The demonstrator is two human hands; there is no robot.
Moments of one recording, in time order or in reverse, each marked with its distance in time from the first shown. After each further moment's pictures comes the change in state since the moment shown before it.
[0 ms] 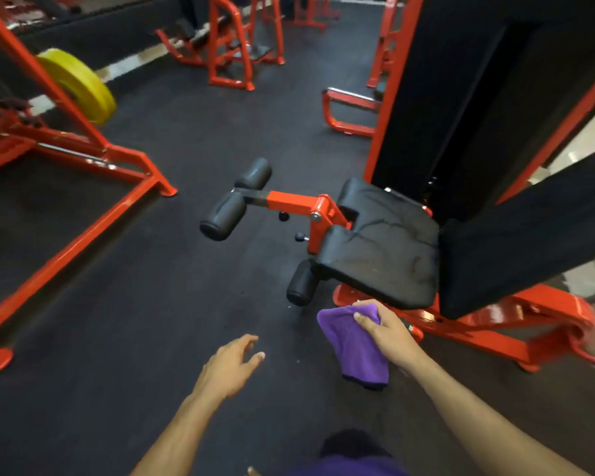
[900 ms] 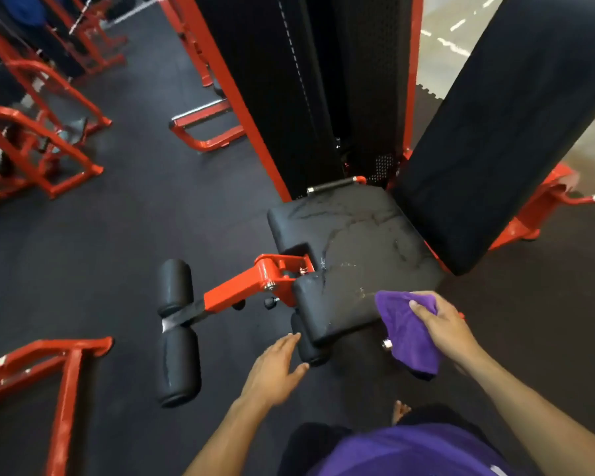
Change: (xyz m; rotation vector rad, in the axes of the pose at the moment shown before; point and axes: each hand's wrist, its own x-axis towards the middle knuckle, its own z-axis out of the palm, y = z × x) left_hand 0.355 0.165 -0.058 0.632 -0.366 0.639; right_hand 0.180 0.054 -0.060 0.479 0.703 0.410
